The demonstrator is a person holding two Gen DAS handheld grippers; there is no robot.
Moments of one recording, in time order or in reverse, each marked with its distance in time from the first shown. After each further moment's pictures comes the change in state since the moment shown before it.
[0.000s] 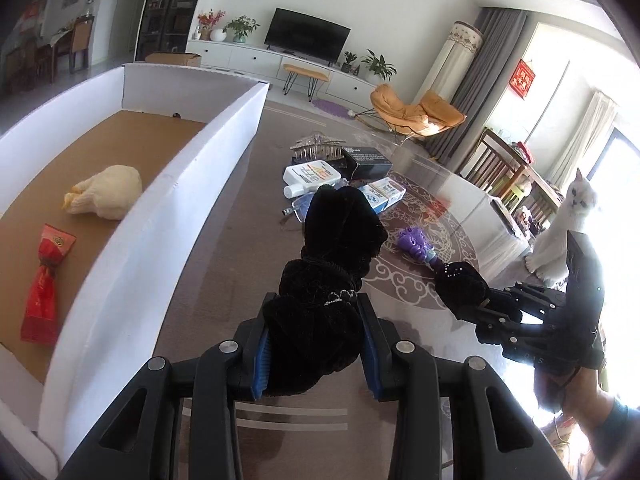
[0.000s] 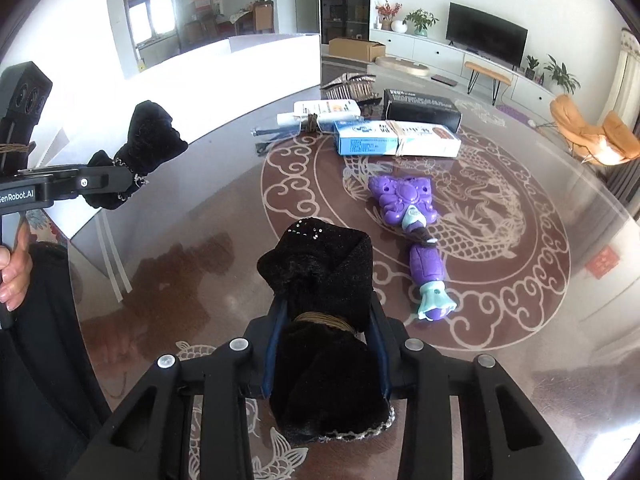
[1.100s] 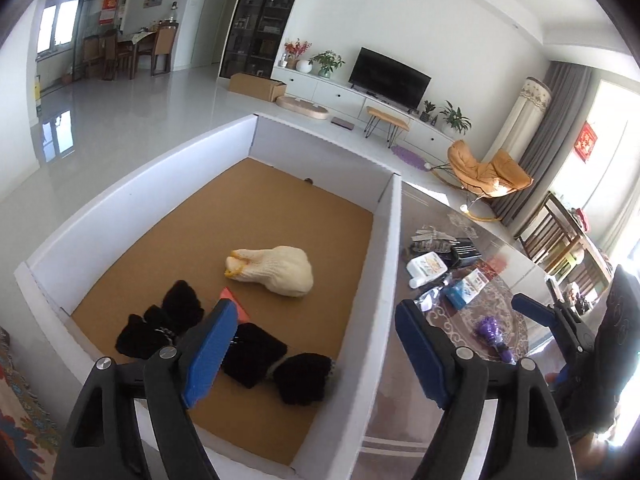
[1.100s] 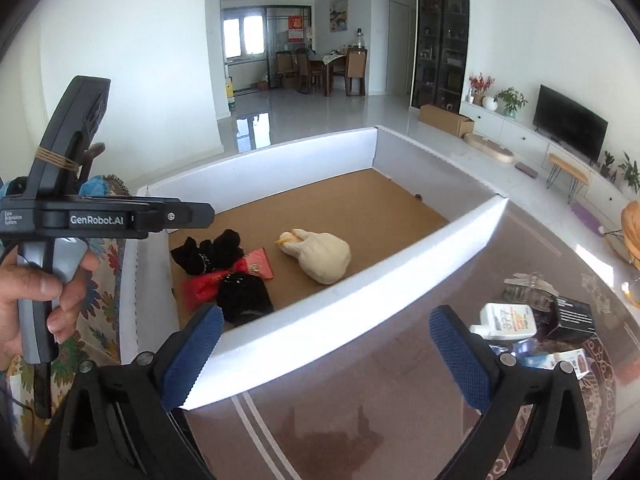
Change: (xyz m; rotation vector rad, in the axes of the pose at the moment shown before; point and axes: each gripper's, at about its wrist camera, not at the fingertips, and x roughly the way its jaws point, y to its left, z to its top) left arm -0.069 0.083 0.055 -0.125 -0.122 0.188; right arm 0.012 0.183 0.153 -0.215 -0.209 0.154
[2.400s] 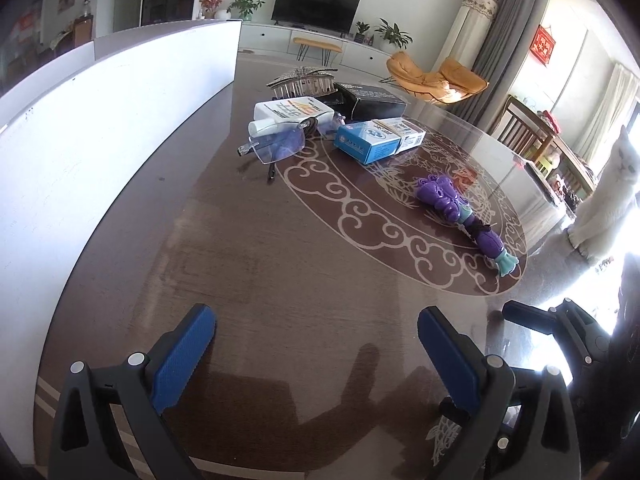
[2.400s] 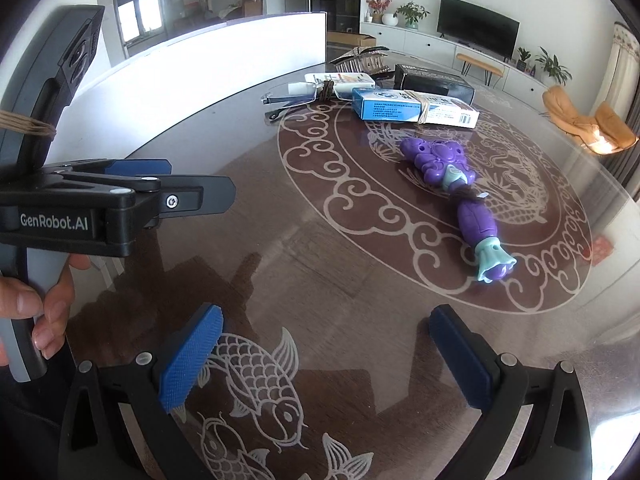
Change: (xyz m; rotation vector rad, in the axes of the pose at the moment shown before) left arm 0.144 -0.154 -0.131 0.195 0.224 -0.067; right arm -0.043 -0.106 -0.214 0.248 0.244 -0.202
